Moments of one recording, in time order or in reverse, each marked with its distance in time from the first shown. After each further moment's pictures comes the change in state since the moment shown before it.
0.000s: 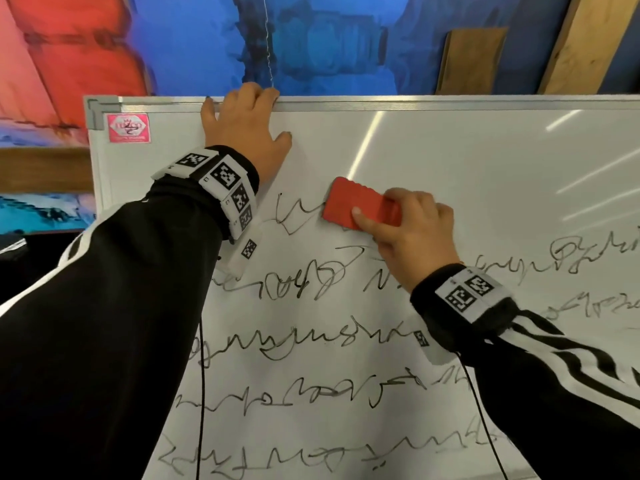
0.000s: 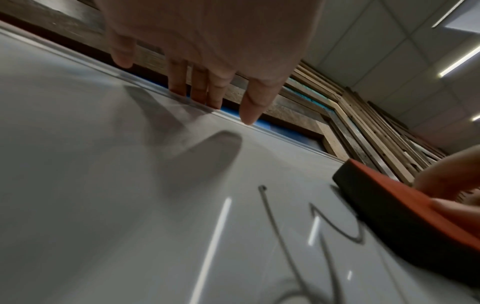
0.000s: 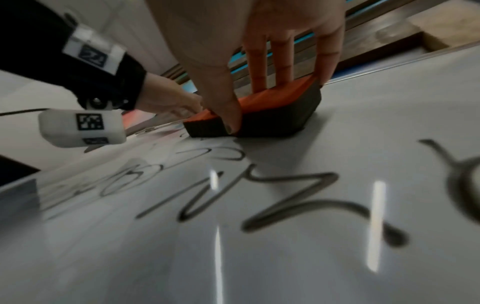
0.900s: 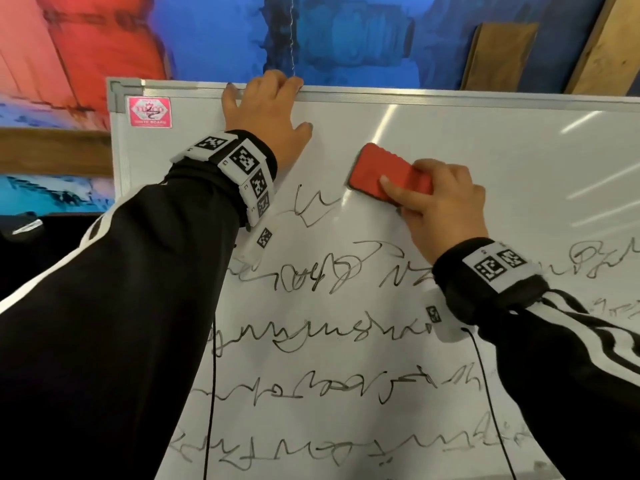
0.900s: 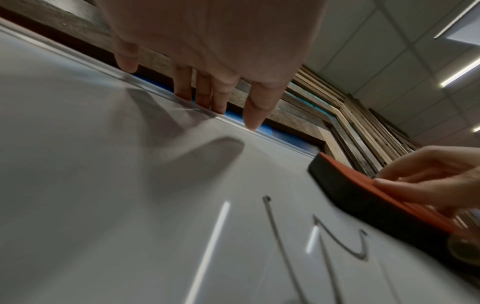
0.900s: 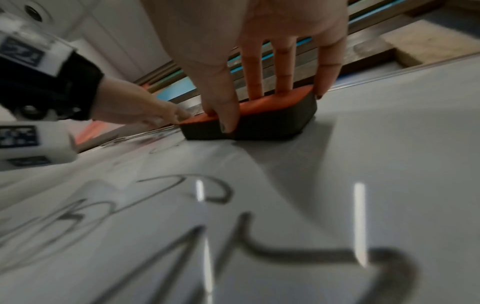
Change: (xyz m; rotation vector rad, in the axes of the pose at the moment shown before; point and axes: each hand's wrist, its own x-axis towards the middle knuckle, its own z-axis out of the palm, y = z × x) left_hand 0.002 -0.006 0.000 -0.014 -0.036 0.021; right_hand 0.025 0.009 -0.005 0.020 0.017 0.091
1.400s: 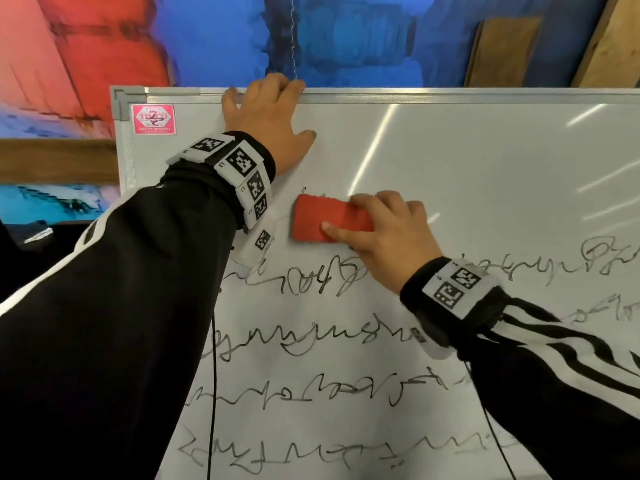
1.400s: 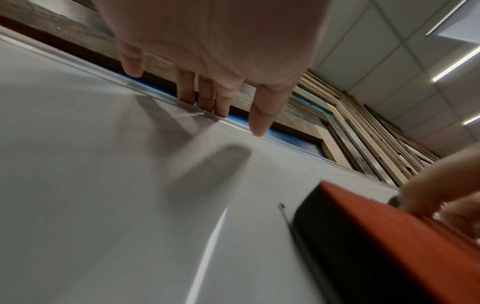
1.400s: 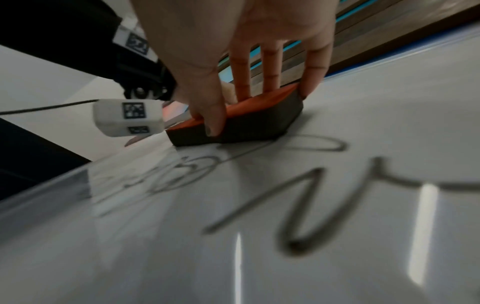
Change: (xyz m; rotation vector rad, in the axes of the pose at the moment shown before) left_hand 0.001 -0.003 -0.006 0.063 -0.045 0.030; right_hand -0.016 -0.047 0.025 -0.016 -0.089 -0.328
